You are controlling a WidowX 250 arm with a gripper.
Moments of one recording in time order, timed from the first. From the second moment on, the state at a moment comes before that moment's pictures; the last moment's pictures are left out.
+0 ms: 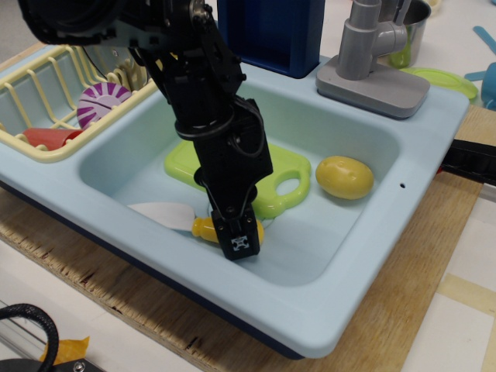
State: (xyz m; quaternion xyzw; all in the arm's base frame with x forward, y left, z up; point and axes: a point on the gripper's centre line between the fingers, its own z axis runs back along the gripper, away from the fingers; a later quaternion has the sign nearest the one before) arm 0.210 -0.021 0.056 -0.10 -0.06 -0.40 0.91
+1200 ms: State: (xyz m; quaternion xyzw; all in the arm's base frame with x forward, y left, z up) arm 0.278 0.006 0.099 -0.04 -0.03 -0.47 0.88
